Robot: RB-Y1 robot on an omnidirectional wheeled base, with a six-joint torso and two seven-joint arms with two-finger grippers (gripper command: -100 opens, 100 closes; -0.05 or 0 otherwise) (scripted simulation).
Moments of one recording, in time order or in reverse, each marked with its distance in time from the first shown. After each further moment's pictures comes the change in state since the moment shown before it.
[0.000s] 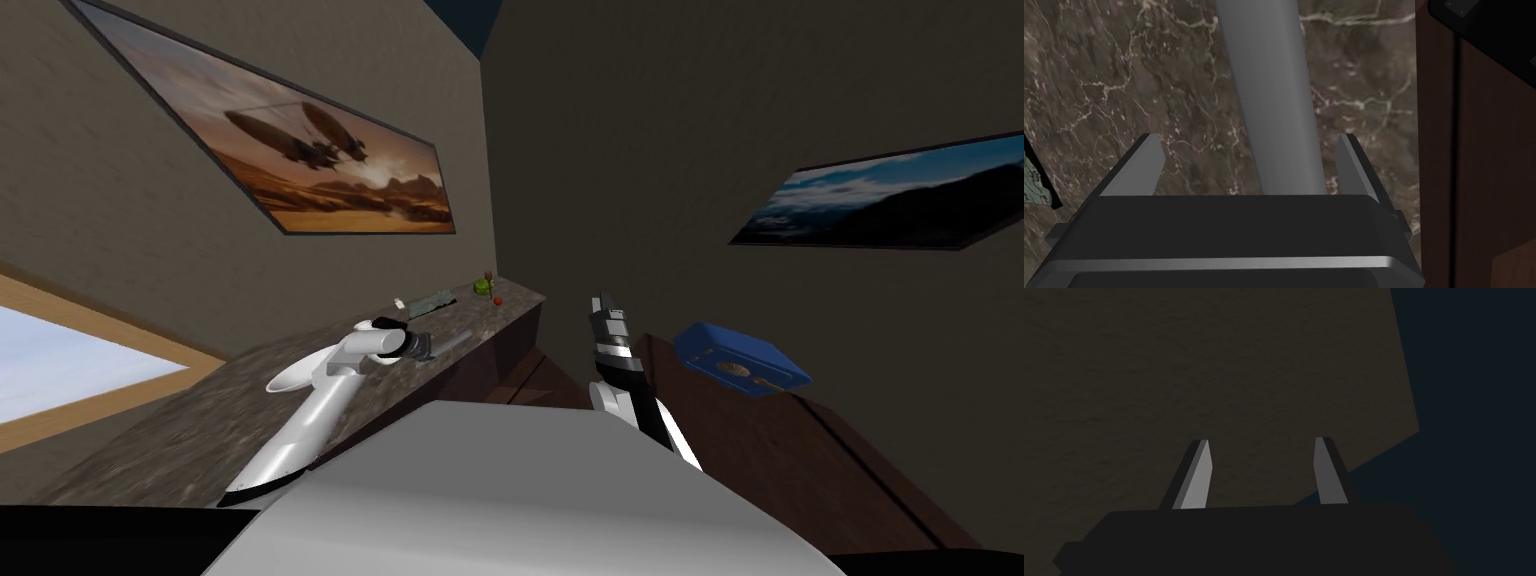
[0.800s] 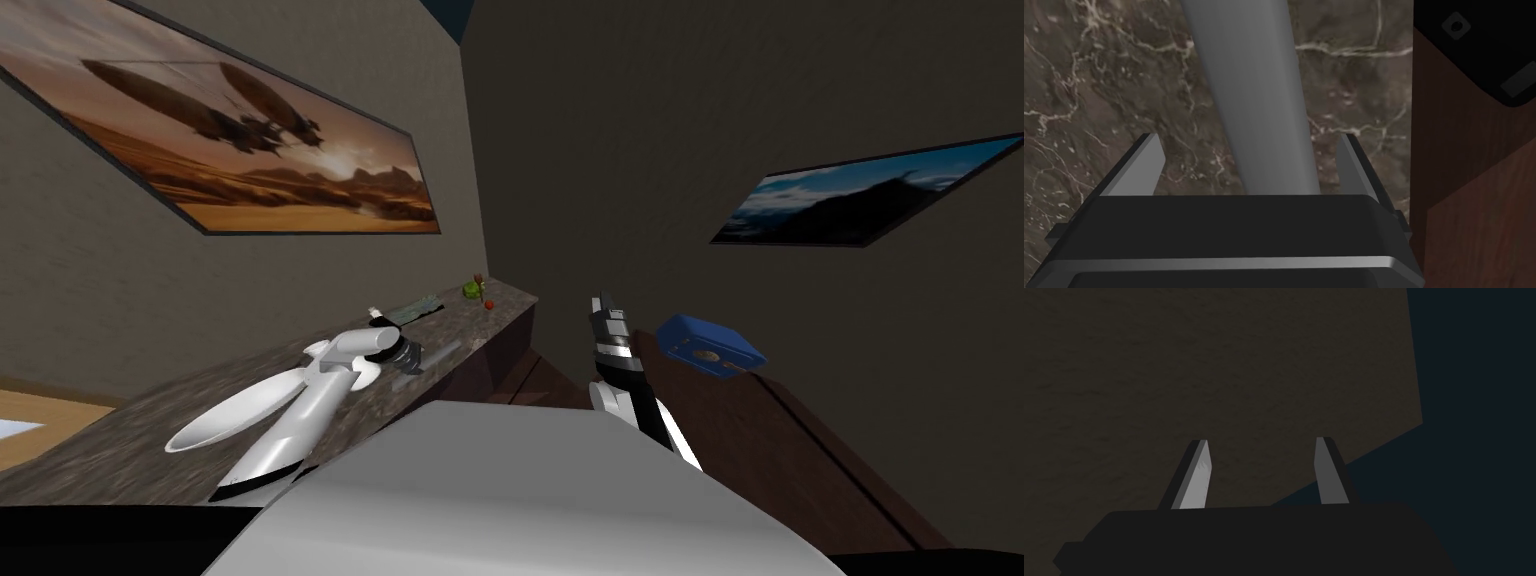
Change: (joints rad) left arm -0.018 0.037 0.035 0.083 0.025 0.217 0.055; right arm 0.000 0.000 0.000 0.000 0.000 0.000 0.000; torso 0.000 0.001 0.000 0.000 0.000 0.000
